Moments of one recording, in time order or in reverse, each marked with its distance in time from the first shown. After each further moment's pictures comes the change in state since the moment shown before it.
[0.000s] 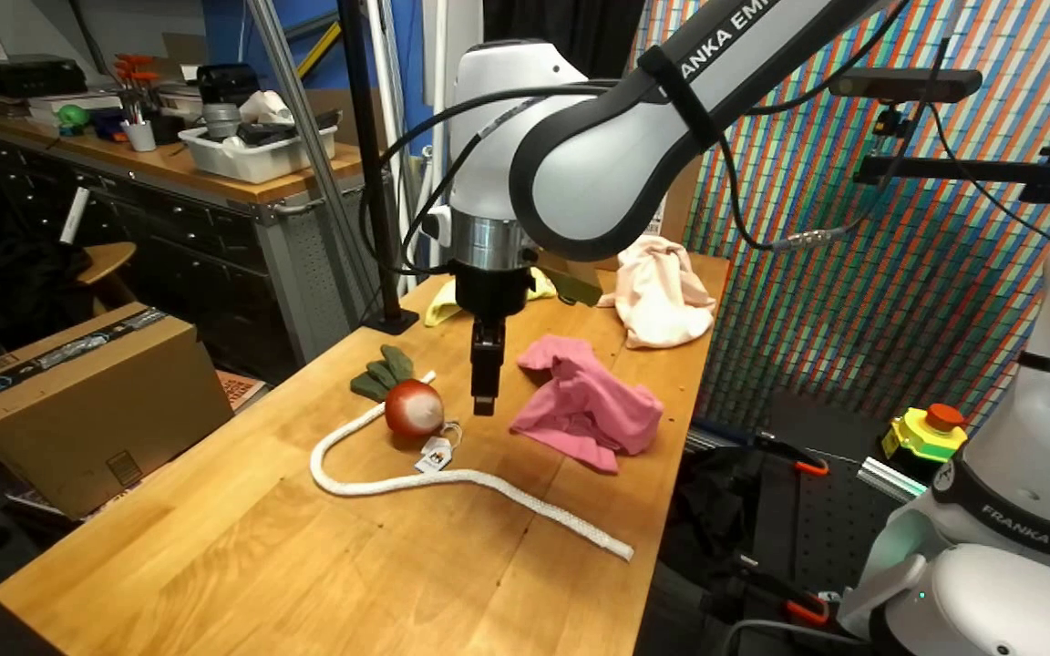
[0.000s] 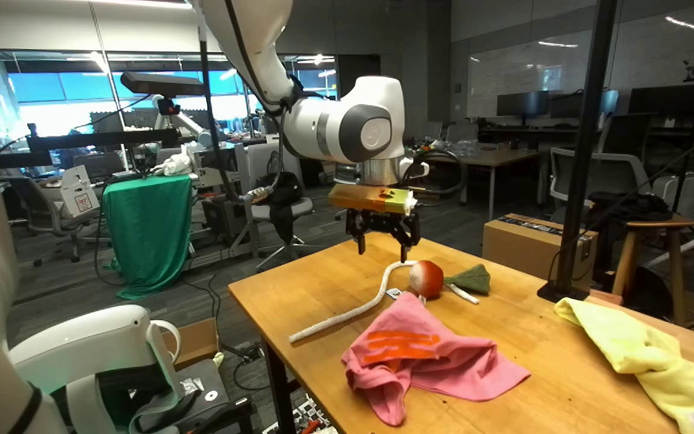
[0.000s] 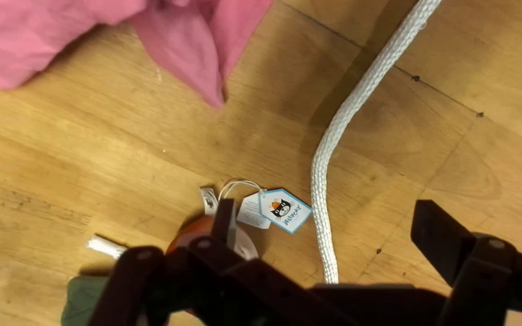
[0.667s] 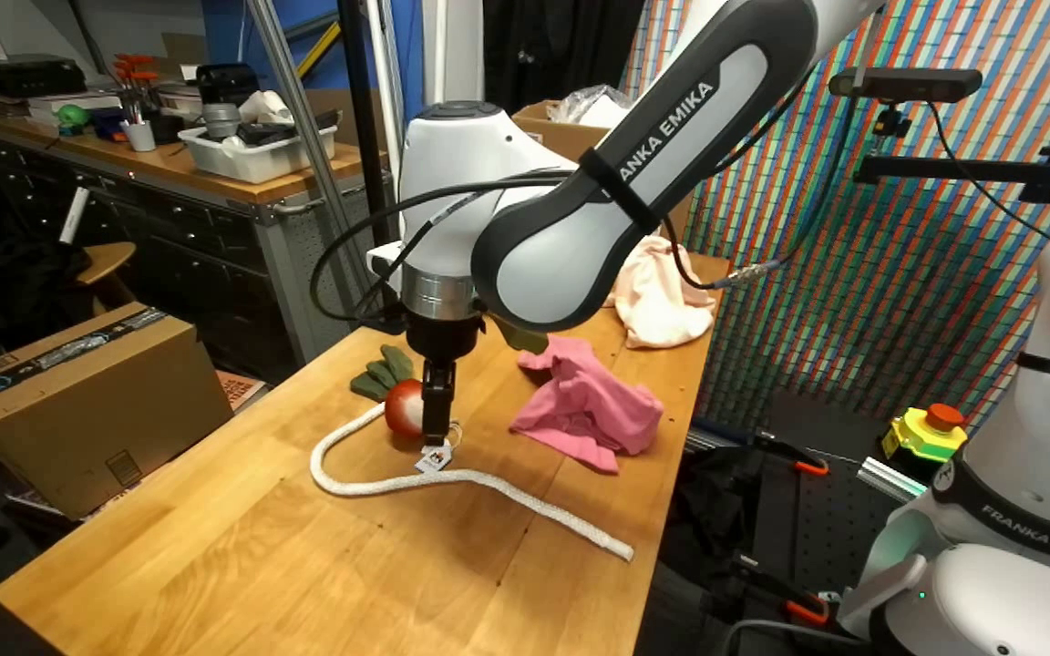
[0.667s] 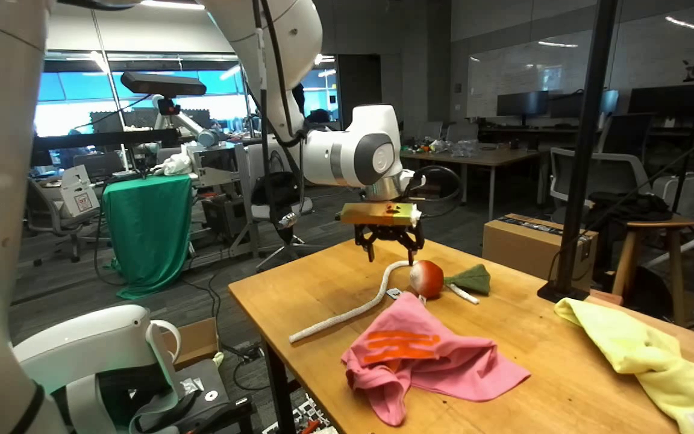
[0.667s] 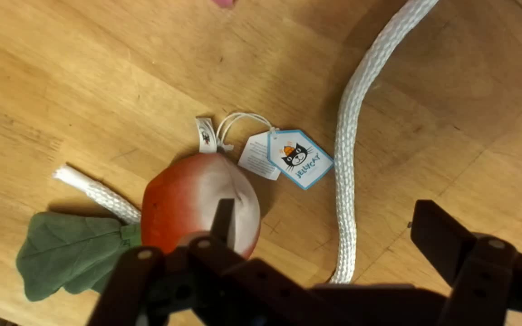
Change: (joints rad) arm 0.048 0.186 -0.006 0.122 -0.163 0.142 0.083
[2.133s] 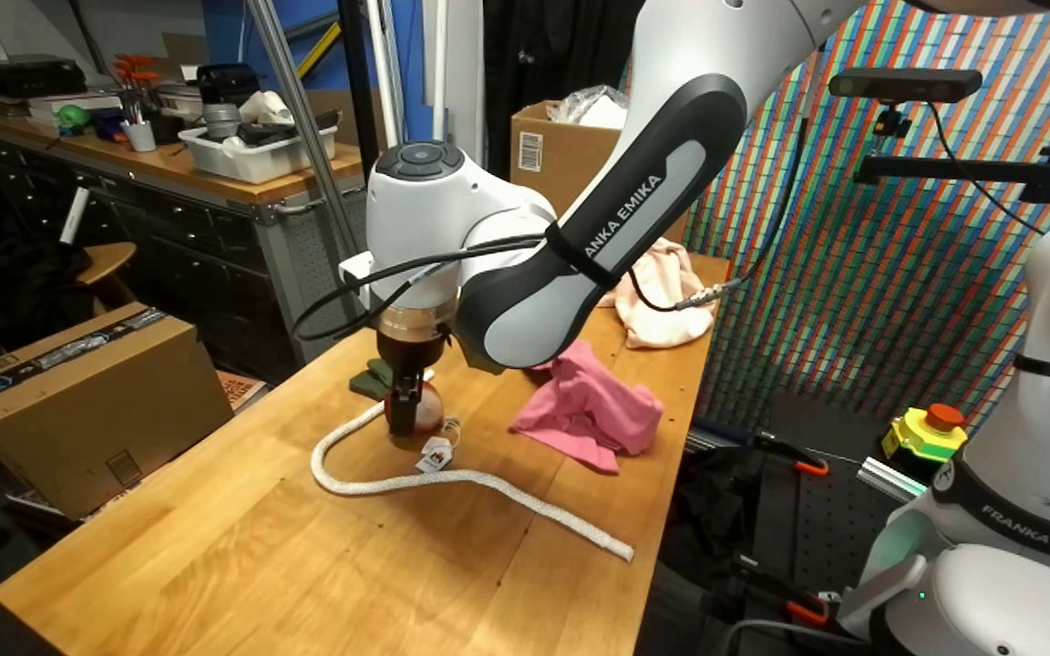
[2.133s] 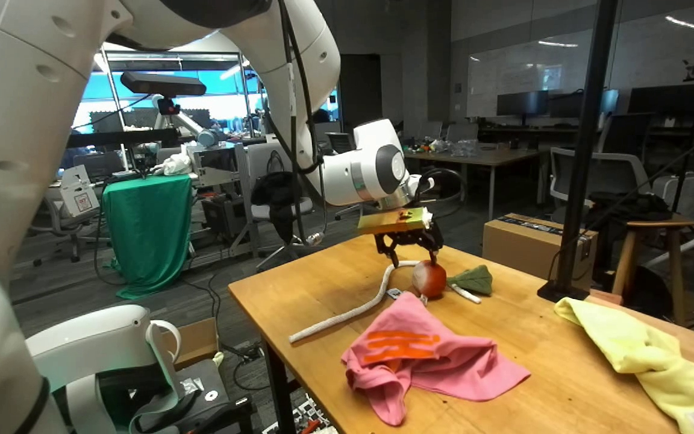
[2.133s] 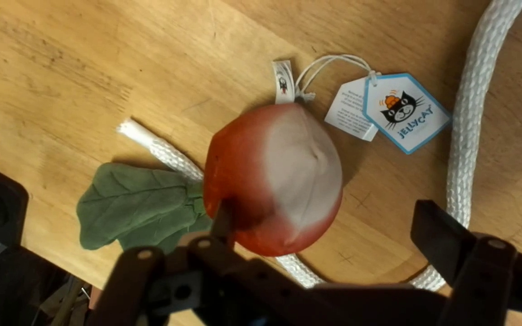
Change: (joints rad) arm 0.127 0.138 -0.153 0.138 -0.253 0.066 0.224
